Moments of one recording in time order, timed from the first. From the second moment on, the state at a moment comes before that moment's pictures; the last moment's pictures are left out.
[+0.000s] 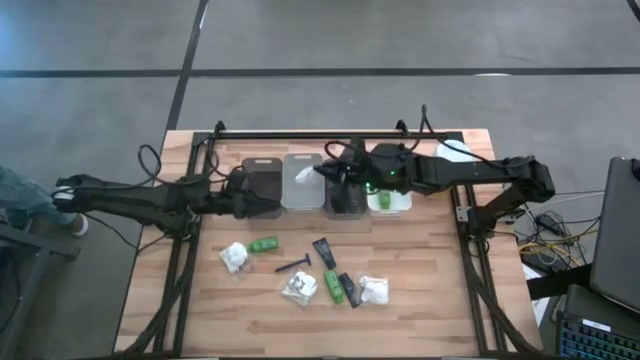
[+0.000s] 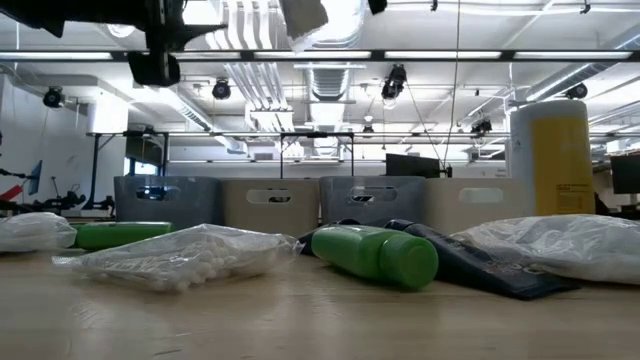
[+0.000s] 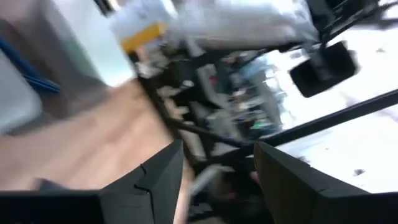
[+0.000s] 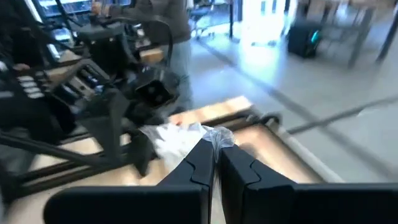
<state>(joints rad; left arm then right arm) -0.03 0.73 0.50 0.25 -0.03 -1.16 0.00 1.51 1.42 -0.11 0.27 0.18</state>
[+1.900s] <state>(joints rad) 0.16 1.13 0.79 0.75 -0.05 -2.02 0.01 1.51 1.57 0.03 0.20 -0.60</state>
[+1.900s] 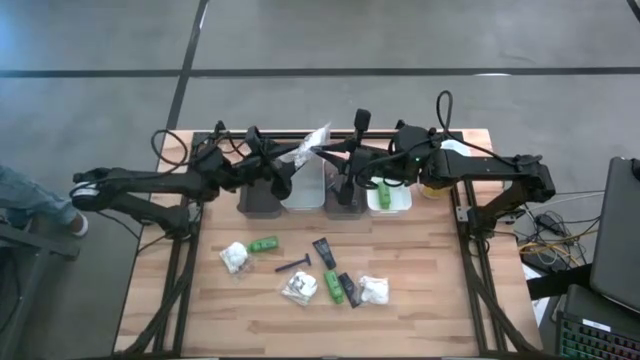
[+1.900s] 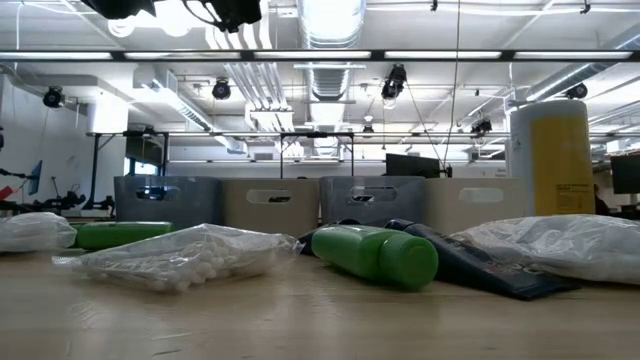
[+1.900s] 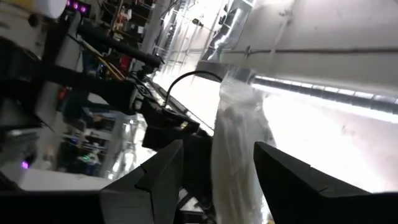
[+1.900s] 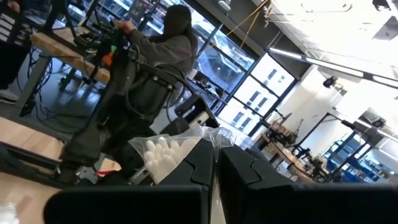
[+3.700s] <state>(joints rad) 0.17 1.13 0.79 0.71 -0.15 -1.67 0.01 1.55 1.54 0.00 0.21 -0.47</state>
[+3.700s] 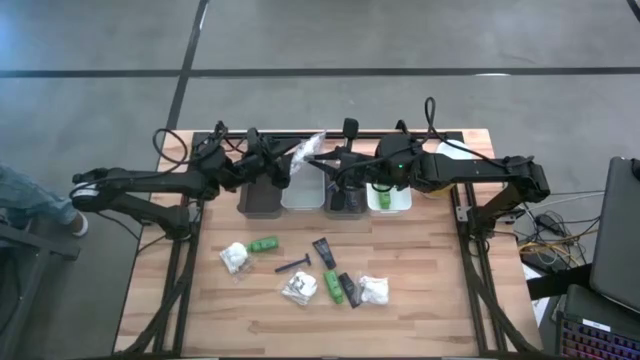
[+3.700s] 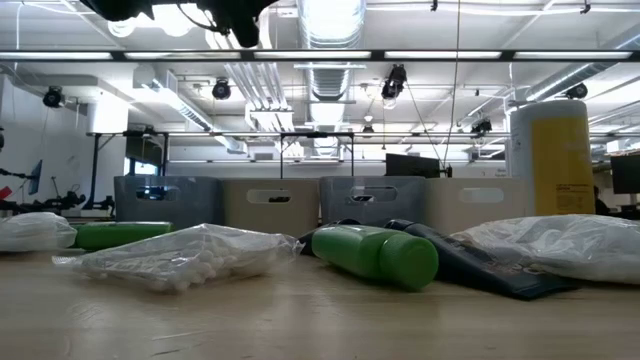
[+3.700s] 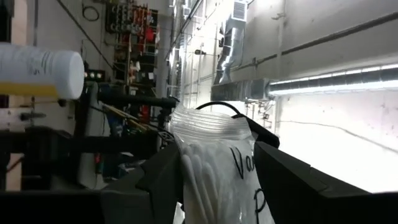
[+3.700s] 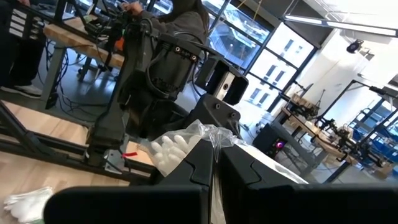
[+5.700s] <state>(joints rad) 0.43 1.15 0.74 0.17 0.02 -0.42 0.02 1.35 1.53 -0.66 0.48 -0.10</state>
